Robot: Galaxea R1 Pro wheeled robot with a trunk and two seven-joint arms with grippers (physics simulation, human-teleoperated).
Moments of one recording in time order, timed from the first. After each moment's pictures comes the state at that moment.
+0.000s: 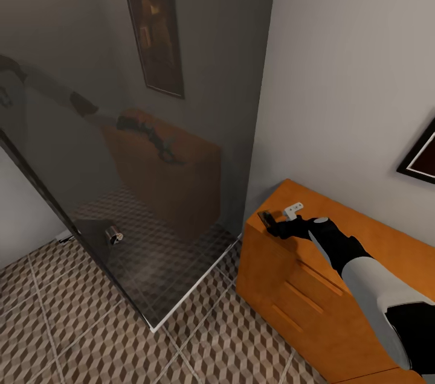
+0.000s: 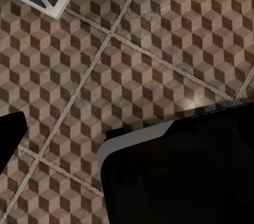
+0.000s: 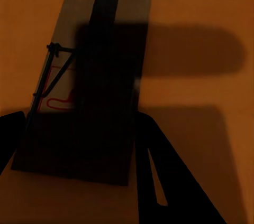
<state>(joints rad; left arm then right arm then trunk) -0.22 -0.03 -0.48 0.07 0.22 -0.63 0.05 -0.99 -0.17 0.22 -0.48 0.10 0.29 0.47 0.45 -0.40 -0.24</state>
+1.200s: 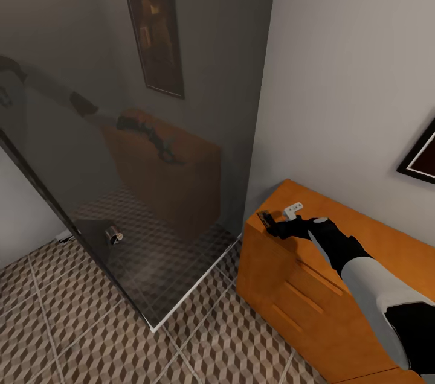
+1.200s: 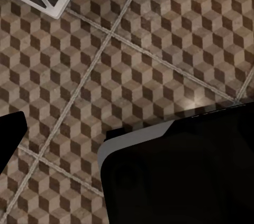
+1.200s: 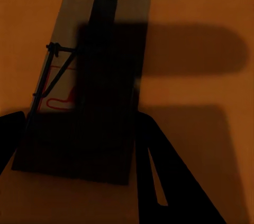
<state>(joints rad) -0.22 -0.03 -0.47 0.07 0.22 -0.63 0.05 -0.99 -0.16 0.22 -0.49 0.10 0.30 0.47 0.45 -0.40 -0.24</state>
